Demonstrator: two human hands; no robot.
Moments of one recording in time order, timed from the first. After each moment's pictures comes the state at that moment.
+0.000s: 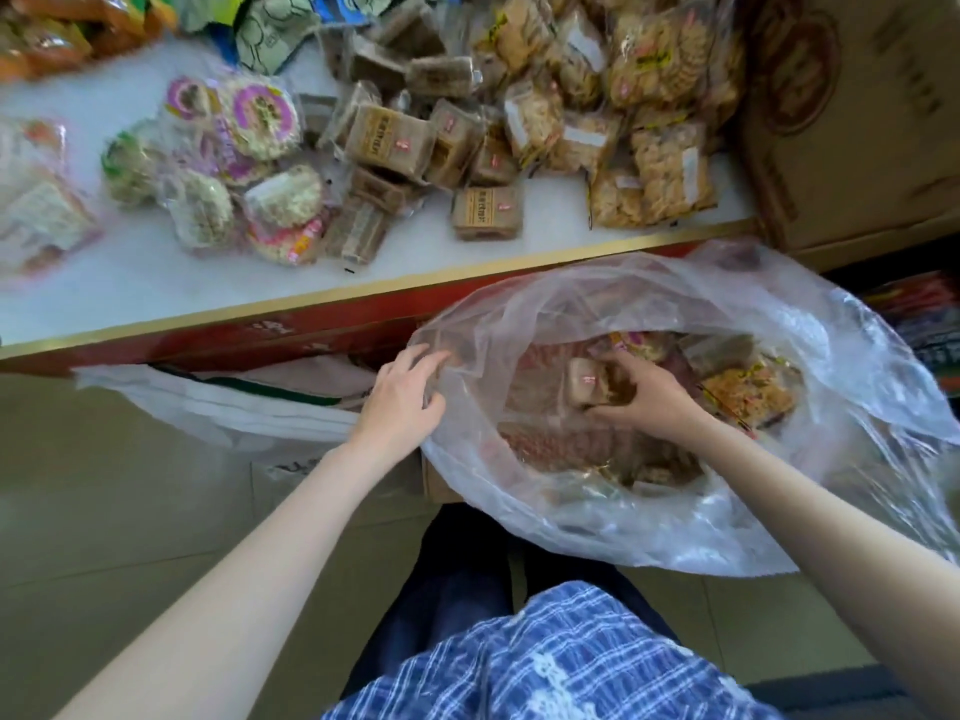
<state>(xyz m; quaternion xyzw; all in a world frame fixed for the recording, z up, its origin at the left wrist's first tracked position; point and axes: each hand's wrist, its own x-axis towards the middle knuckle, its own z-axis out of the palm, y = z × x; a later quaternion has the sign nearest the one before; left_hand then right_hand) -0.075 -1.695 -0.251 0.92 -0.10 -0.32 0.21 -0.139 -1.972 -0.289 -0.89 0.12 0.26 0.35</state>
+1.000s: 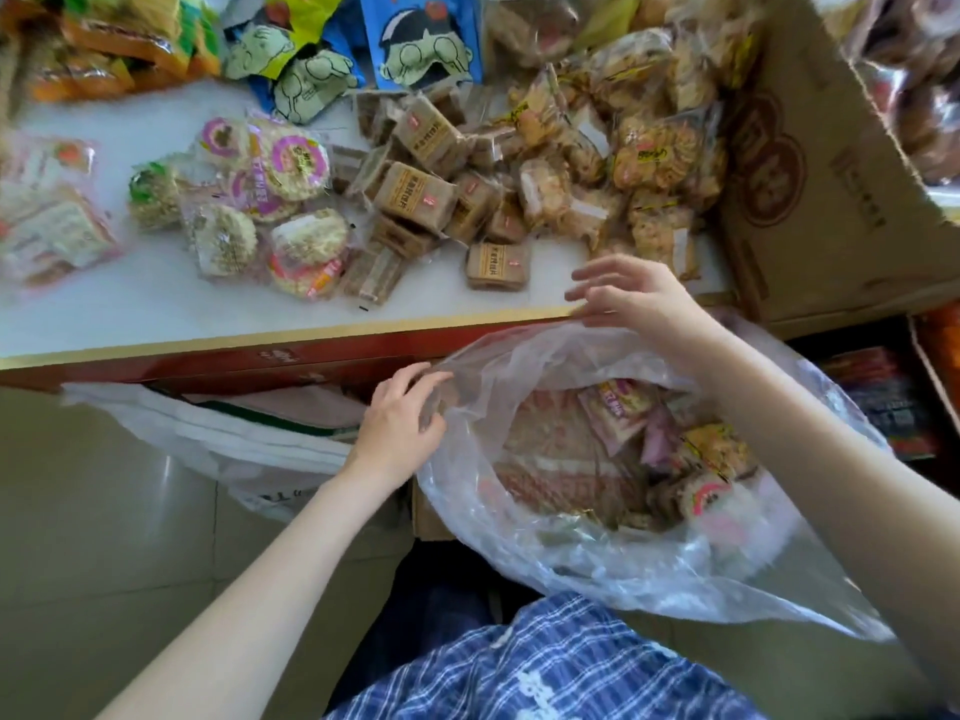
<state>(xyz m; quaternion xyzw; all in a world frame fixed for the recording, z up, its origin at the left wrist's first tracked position) -0.066 -1.683 -0.238 0.92 -0.10 -0.24 0.30 -0.027 -1.945 -0.164 -0.77 0.18 0.16 0.59</state>
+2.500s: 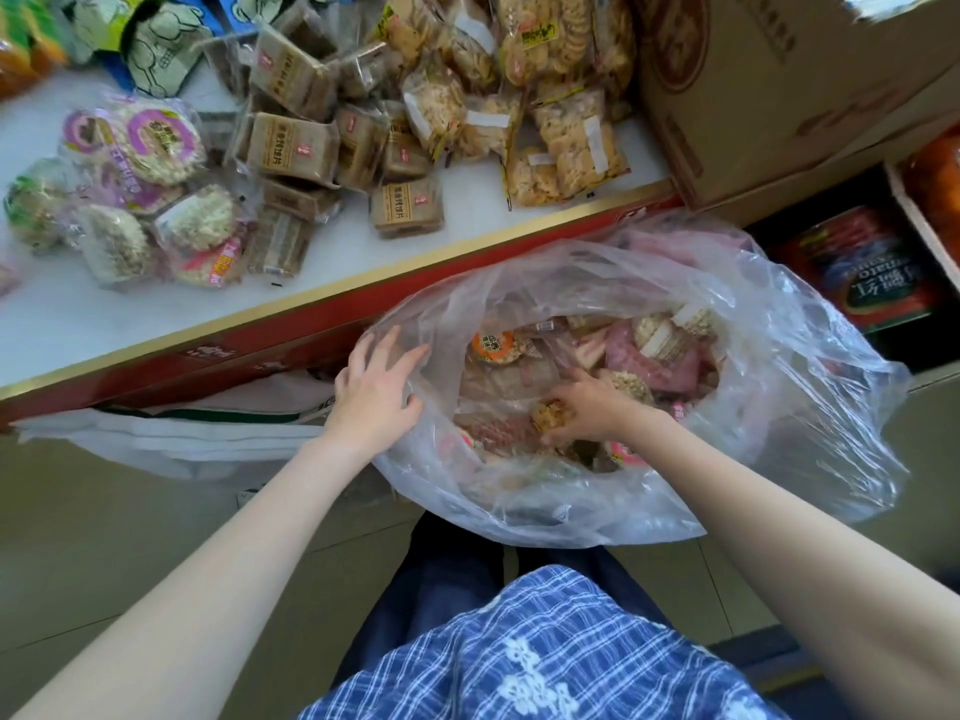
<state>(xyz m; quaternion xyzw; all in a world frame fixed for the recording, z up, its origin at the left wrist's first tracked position) -0.077 -1.731 -0.251 0.93 -0.19 -0.30 0.07 -0.164 -1.972 -0.314 -0.87 0.07 0.46 0.17</state>
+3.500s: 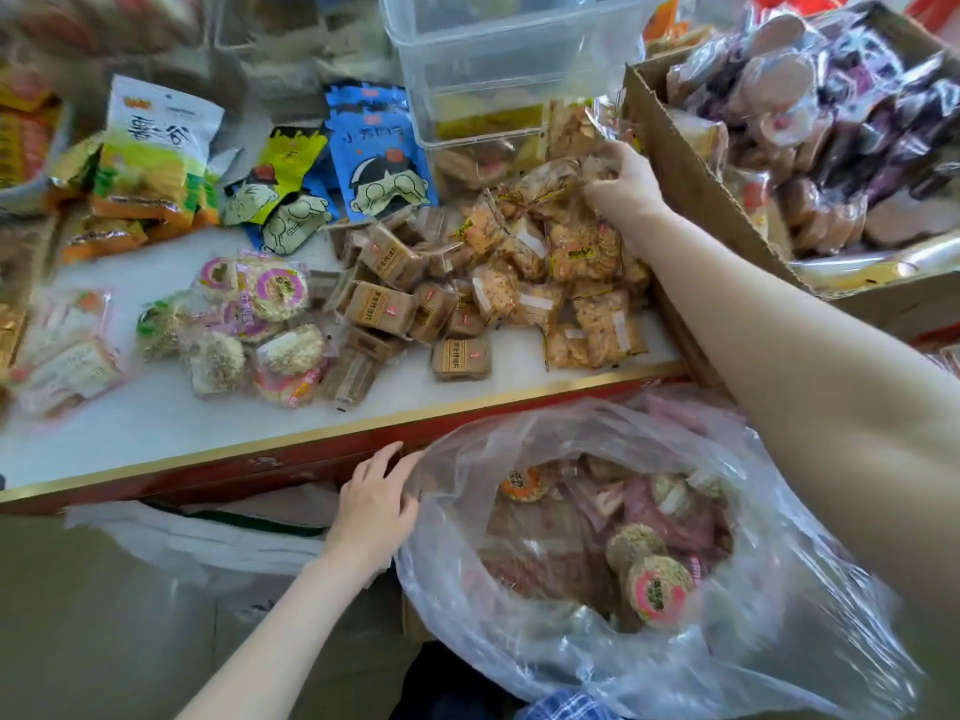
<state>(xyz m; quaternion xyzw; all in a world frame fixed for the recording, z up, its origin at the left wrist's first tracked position) -0.054 -1.703 -0.223 0.95 -0.13 -0.25 0.15 0.133 -2.041 -0.132 -0.84 0.23 -0.07 0.48</state>
